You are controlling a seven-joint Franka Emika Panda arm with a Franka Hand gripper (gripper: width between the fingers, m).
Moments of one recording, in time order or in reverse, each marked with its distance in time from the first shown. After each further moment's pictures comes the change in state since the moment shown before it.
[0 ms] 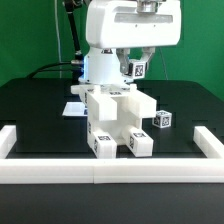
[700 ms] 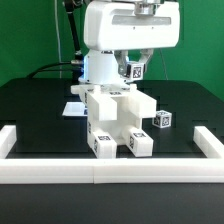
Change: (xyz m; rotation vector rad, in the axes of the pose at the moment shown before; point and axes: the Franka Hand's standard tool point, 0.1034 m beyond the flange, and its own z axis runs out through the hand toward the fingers) arm -0.005 -0.003 0.006 0.000 -0.003 0.016
